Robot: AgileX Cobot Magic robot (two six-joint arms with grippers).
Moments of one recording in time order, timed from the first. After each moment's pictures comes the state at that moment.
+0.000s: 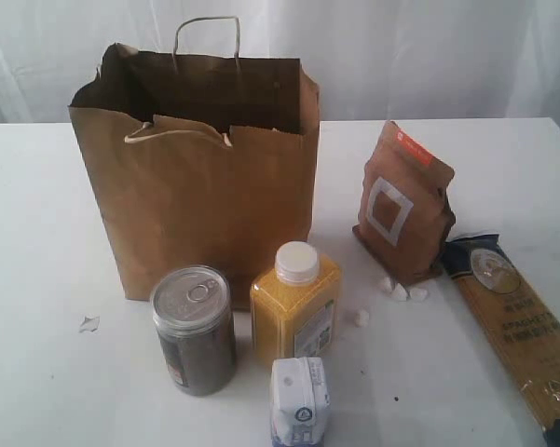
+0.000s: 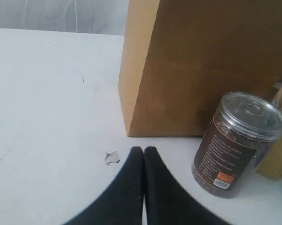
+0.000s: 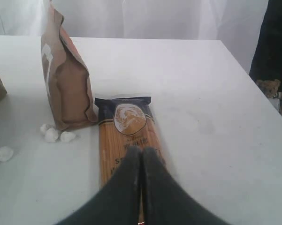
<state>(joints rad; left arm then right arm) -0.38 0.05 0.02 -0.16 0.22 -0.06 0.06 0.01 -0.01 -0.15 0.34 0.15</state>
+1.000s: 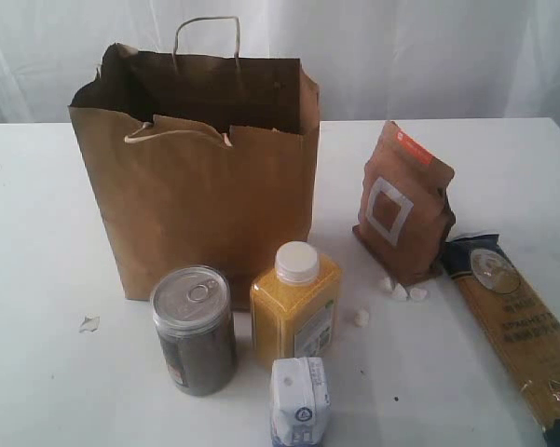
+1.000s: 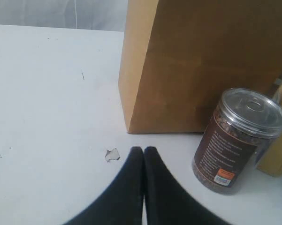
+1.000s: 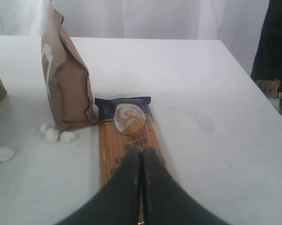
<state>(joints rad) -0.38 0.05 0.02 -0.16 0.23 -0.06 0.06 0.01 -0.01 -0.15 0.34 0.15</state>
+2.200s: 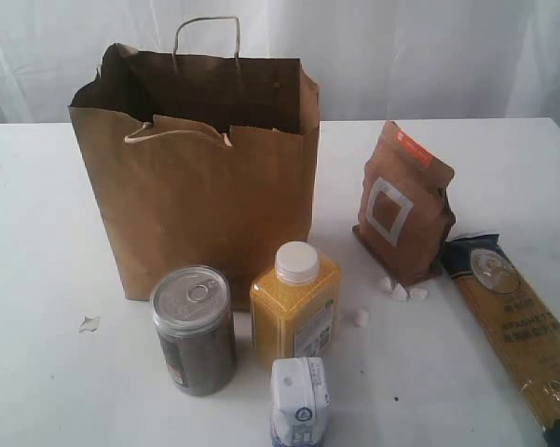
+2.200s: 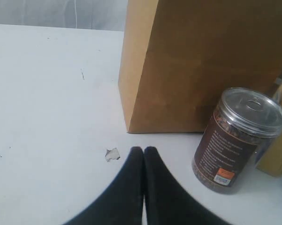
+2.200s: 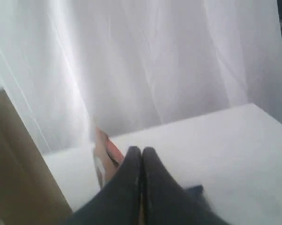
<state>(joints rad) -0.38 0.05 0.02 -0.16 0.23 -0.06 0.06 0.01 -0.01 -0.08 -0.02 0.39</state>
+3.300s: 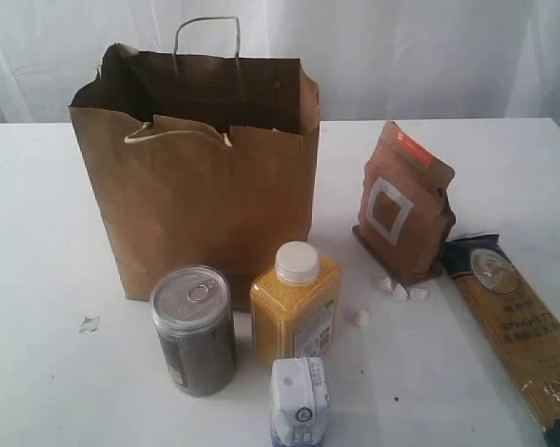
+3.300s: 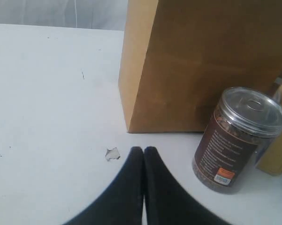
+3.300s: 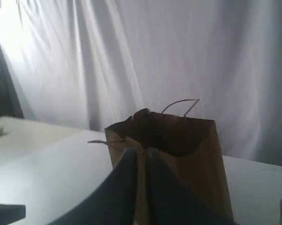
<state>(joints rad) -0.38 0.05 0.02 -0.16 0.23 -0.06 0.06 0.34 -0.51 -1.69 -0.67 2.00</state>
